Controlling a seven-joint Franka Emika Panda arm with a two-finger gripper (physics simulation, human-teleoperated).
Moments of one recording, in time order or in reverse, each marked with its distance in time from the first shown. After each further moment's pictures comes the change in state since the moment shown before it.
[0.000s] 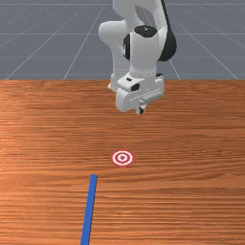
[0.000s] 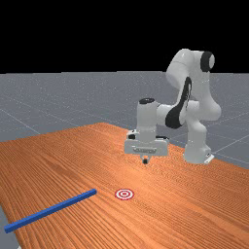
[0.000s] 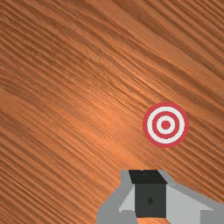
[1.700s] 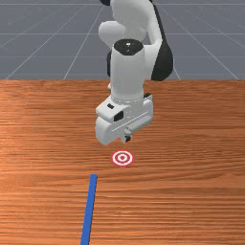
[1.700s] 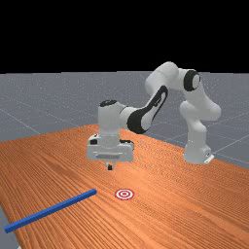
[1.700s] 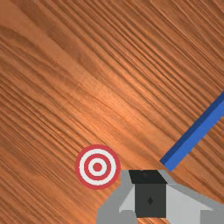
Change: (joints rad) arm -0.102 0.432 -0.019 0.700 0.044 -0.274 -0.211
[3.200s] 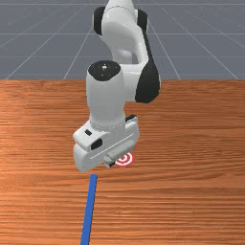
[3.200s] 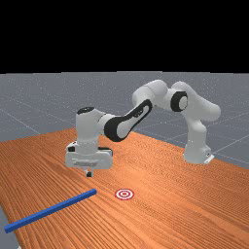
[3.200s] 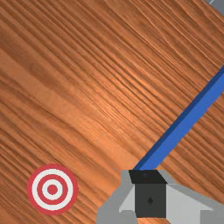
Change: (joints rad) arm -0.088 0.351 0.004 0.544 0.029 -0.185 -0.049
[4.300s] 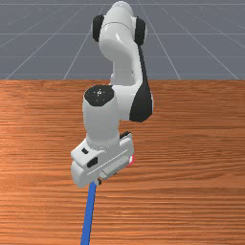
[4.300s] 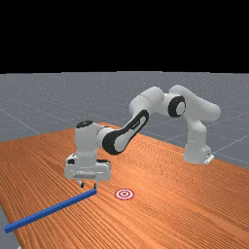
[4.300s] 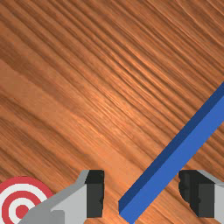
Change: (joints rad) arm -0.020 0.088 0.003 0.002 0.006 0.083 -0.022
